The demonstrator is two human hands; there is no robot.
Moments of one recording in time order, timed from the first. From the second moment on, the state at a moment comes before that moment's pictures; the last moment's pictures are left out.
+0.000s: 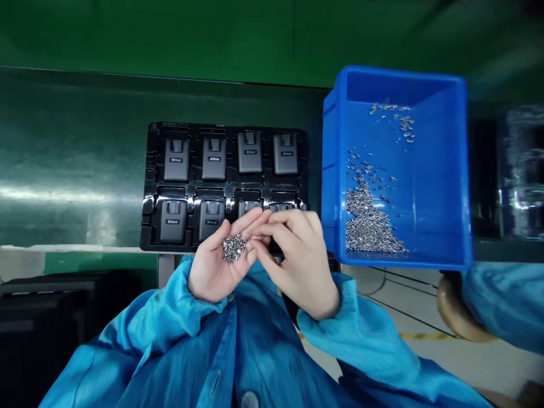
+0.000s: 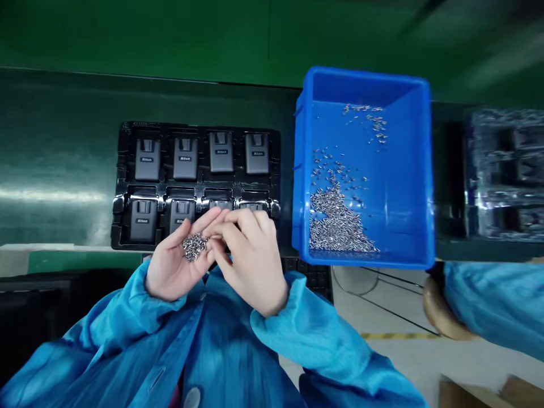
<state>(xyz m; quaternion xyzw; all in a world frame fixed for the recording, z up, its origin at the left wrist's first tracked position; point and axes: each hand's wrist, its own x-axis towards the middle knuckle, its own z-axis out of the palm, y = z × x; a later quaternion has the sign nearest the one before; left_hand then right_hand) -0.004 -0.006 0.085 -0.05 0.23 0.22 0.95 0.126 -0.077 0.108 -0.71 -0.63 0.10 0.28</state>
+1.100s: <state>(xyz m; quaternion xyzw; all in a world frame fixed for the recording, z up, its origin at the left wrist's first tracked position) 0.003 -0.005 0.089 -0.05 0.31 0.20 0.93 0.120 -0.076 0.113 -0.66 -0.68 0.16 0.28</state>
